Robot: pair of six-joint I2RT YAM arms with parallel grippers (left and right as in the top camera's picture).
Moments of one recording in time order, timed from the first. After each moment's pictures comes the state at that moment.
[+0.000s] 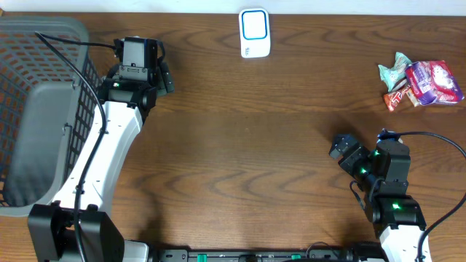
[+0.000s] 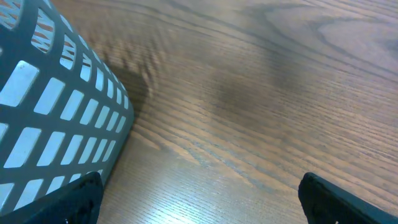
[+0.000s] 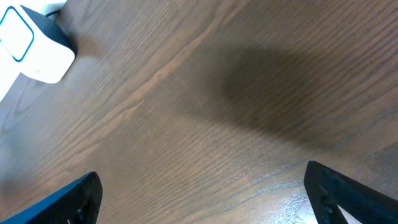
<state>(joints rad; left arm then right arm) -0.13 1.58 1.30 -0.66 -0.35 -0.32 -0.03 0.84 0.45 -0.36 -0.07 0.72</state>
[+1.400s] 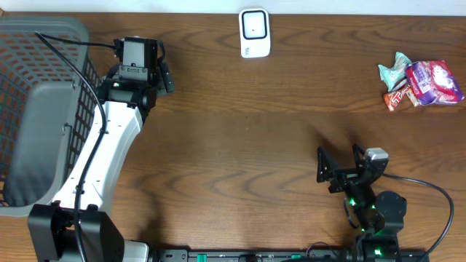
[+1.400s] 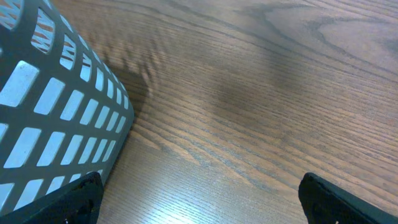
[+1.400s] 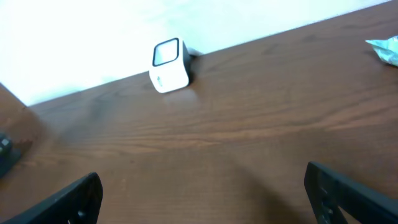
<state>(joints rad) -0.13 1.58 1.30 -0.66 -0.35 -0.32 -0.02 0.31 0.01 0.12 -0.29 0.31</state>
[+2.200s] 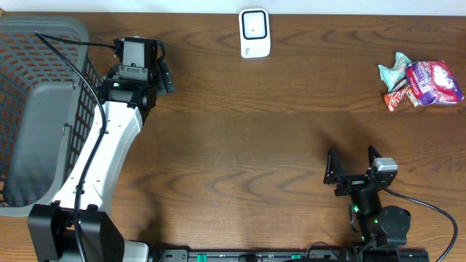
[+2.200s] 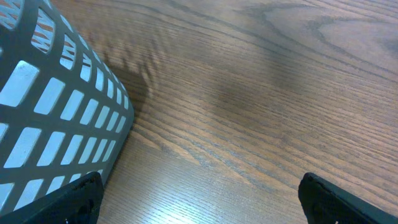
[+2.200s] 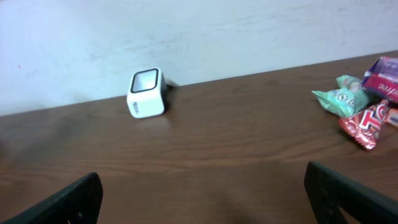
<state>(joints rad) -0.13 1.58 1.30 -0.66 -0.35 -0.32 -0.02 0.01 0.01 -0.06 -0.16 0.19</state>
